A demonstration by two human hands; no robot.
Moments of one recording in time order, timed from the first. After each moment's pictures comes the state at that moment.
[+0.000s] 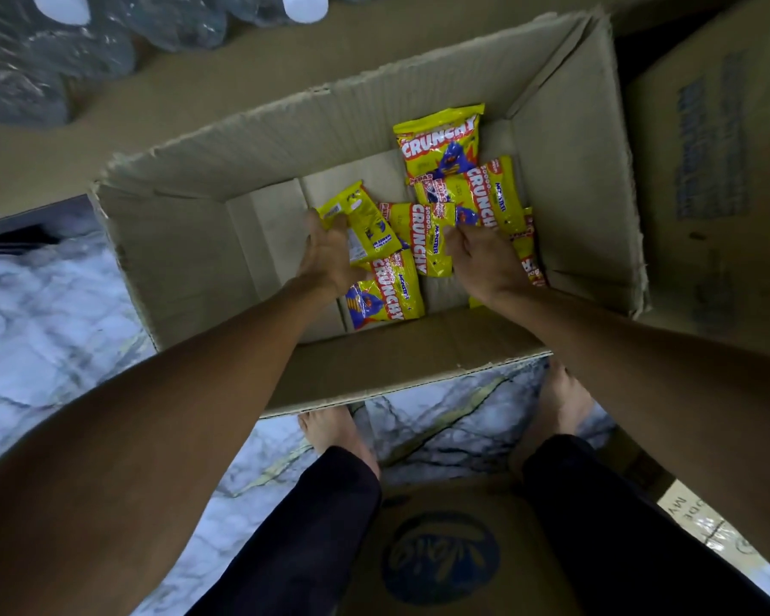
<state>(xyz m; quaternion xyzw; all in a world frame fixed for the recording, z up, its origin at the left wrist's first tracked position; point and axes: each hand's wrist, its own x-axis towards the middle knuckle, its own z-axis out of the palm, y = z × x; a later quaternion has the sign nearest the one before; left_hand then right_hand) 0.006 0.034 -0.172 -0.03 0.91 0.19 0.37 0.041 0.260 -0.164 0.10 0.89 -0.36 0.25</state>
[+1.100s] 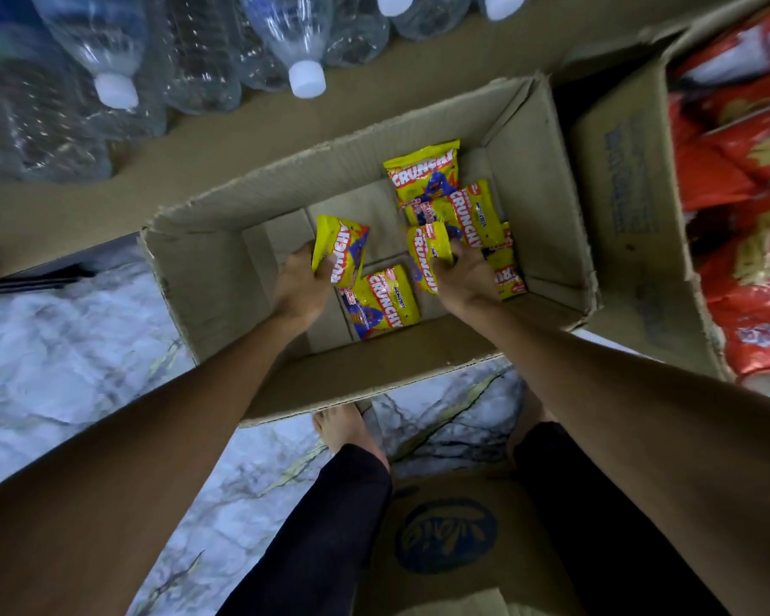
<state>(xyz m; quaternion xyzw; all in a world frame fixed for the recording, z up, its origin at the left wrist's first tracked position) 0.008 0.013 -0.091 -0.10 0.90 0.33 0.27 0.039 0.237 -0.098 0.29 0.82 -0.39 0.31</state>
